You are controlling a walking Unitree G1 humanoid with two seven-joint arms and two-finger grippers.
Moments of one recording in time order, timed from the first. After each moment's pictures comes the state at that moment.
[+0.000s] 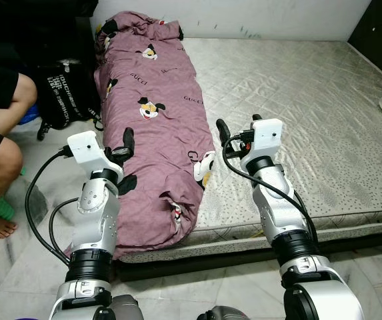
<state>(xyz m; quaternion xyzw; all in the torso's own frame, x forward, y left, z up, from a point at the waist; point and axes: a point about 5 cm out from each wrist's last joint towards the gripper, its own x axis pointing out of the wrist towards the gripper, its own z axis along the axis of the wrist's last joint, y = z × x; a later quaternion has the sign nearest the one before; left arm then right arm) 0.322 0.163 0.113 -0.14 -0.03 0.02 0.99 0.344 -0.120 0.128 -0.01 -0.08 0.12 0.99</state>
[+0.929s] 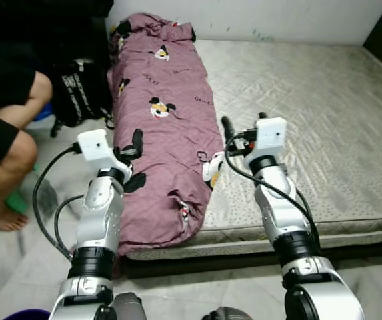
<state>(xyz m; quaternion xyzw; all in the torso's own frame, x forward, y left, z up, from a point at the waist) 0.328 0.149 0.117 -0.12 -0.02 -0.02 0.99 0.342 -0.129 0.130 -0.01 -0.10 0.07 0.99</state>
